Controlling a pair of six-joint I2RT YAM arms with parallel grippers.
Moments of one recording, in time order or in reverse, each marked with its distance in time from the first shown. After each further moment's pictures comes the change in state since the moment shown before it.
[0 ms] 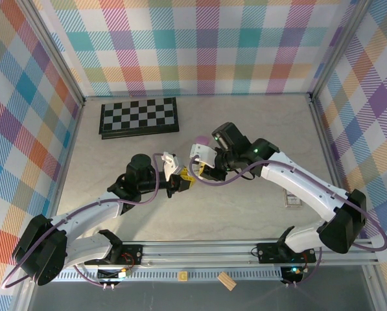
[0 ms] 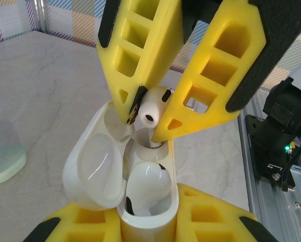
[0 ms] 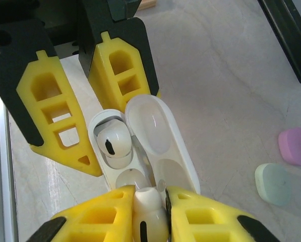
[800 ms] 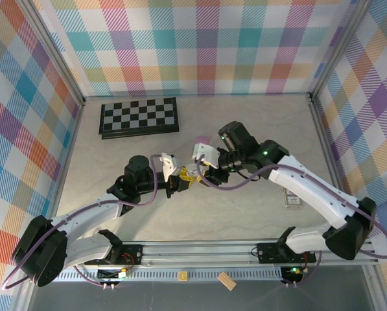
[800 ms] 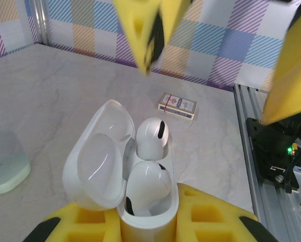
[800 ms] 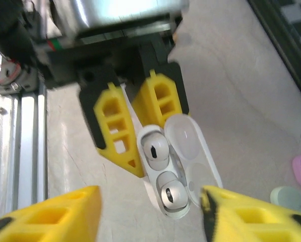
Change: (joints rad) left arm 0.011 -0.009 -0.036 0.076 0.014 0.013; right arm -0.022 -0.101 -0.005 0.014 -0.136 0.036
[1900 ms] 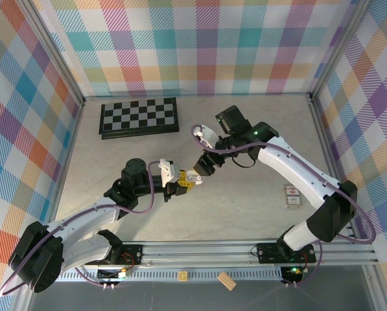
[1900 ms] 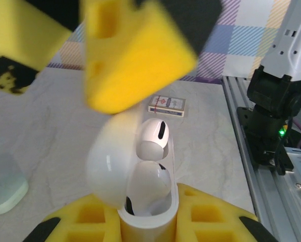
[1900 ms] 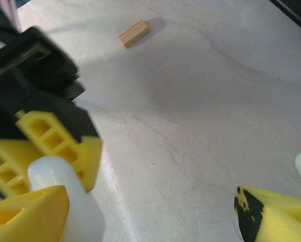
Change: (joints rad) left arm 0.001 -0.057 -0.029 -0.011 0.052 0.114; right arm -0.095 0.205 0.171 -0.109 -0.064 0.203
